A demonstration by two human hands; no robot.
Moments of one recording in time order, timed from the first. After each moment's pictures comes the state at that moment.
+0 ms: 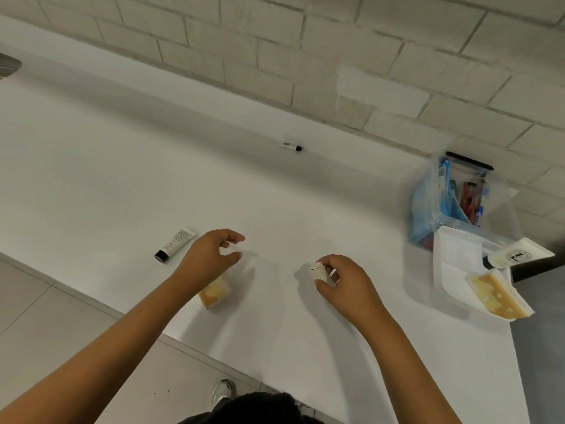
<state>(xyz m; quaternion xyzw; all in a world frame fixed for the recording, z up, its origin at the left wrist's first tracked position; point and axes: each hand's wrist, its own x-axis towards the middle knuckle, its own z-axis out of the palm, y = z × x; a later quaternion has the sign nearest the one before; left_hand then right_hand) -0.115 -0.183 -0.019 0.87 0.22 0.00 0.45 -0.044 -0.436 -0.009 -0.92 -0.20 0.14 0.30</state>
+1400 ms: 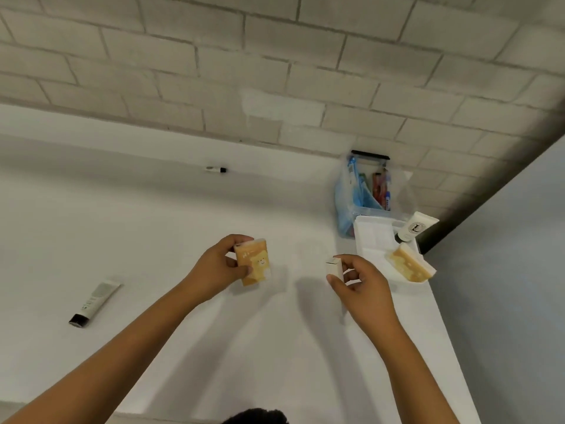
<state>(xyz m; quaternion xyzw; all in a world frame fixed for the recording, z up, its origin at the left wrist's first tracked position) -0.048 -0.272 0.017 0.83 0.04 -0.06 0.55 -0.054 -0.532 0.034 -0.88 -0.01 -0.01 0.48</state>
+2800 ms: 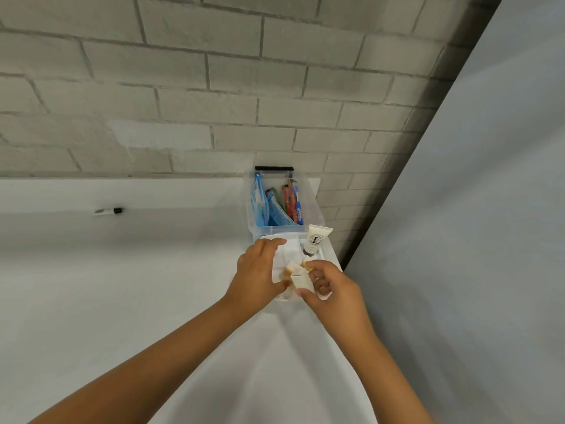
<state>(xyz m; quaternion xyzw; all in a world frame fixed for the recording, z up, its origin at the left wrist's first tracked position) 0.046 -0.504 0.015 0.94 -0.13 0.01 0.33 -0.029 -0.644 0.057 -0.91 0.06 -0.04 0.41</state>
